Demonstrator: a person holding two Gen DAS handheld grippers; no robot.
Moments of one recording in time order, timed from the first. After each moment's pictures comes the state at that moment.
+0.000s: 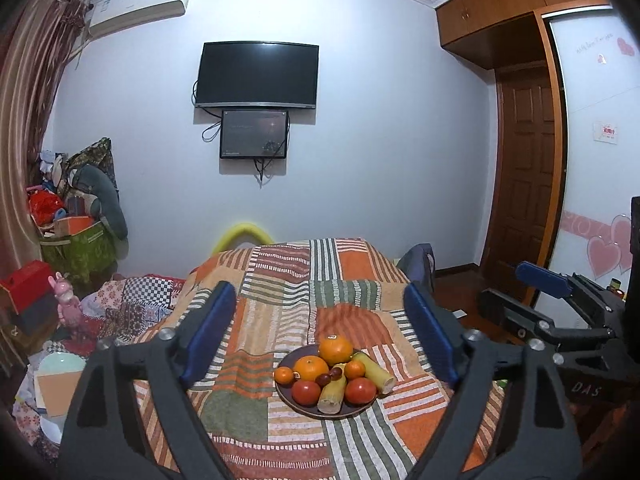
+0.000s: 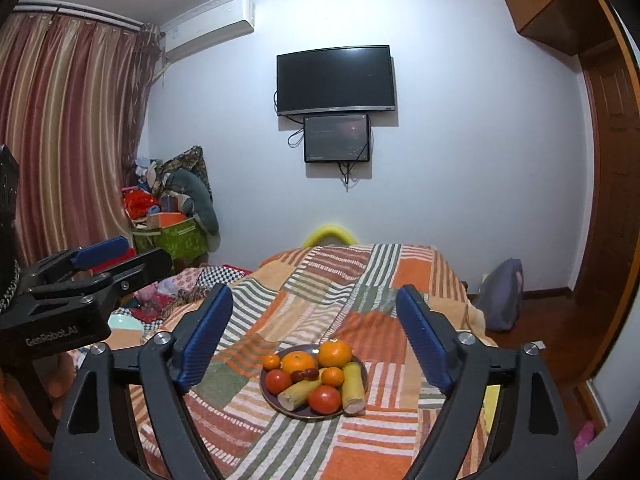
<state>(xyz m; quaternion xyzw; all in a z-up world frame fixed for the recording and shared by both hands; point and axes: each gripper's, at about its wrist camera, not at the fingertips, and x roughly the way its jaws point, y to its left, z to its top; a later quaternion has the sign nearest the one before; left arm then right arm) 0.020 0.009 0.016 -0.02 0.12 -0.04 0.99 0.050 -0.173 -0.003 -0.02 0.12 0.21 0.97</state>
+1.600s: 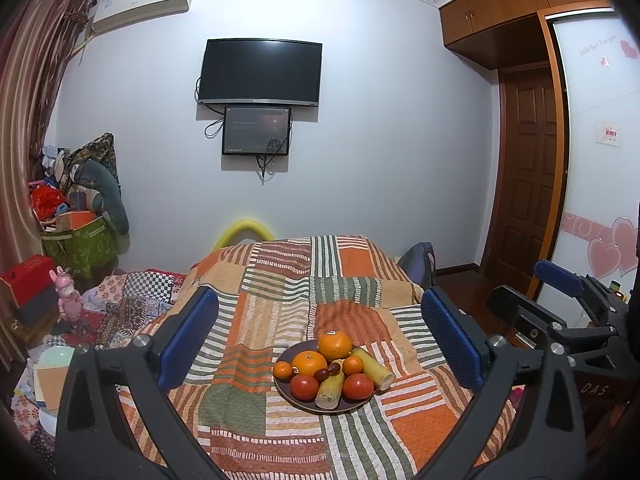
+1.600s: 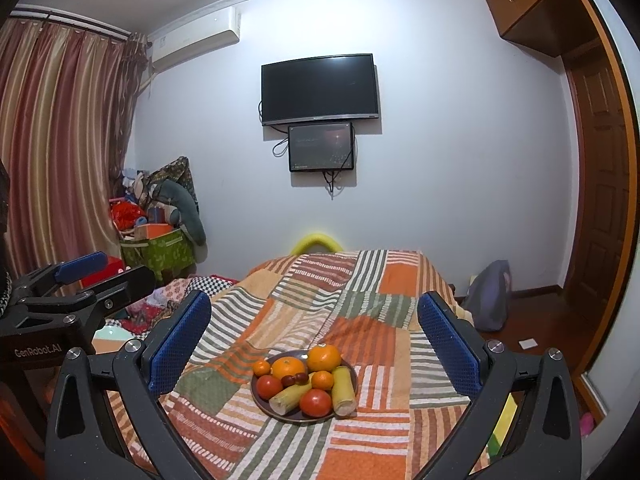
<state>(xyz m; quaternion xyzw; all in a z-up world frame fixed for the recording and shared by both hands) 0.012 0.006 0.012 -0.02 0.12 -0.04 0.99 0.028 -0.186 0.001 0.00 0.10 0.18 0.98</state>
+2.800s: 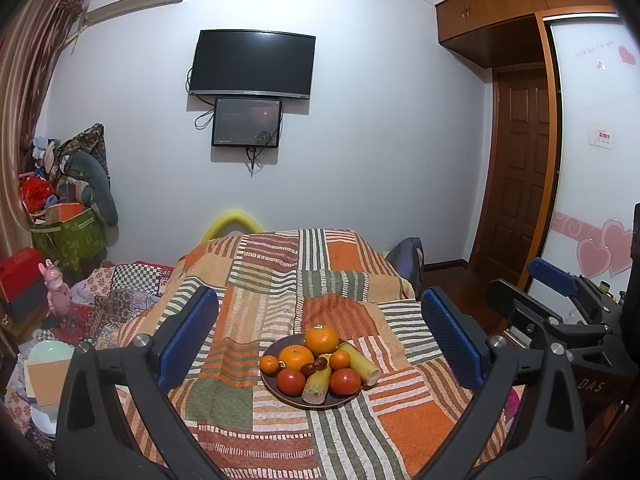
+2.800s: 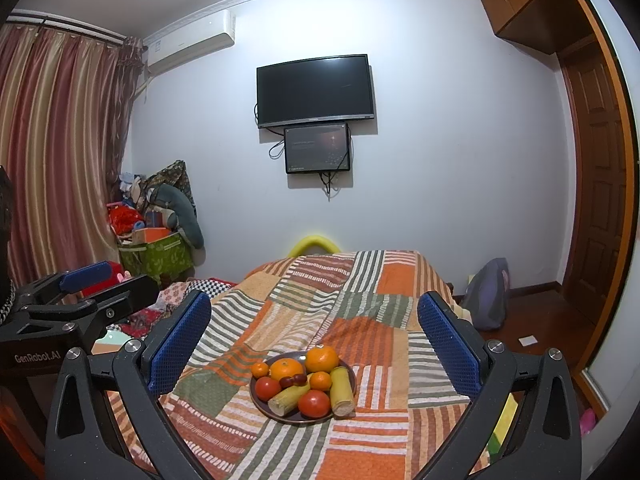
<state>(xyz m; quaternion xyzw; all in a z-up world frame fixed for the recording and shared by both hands) 0.018 -0.001 0.013 -0.03 0.14 -0.06 0.99 0.028 -0.188 0.004 0.00 0.10 0.18 0.98</state>
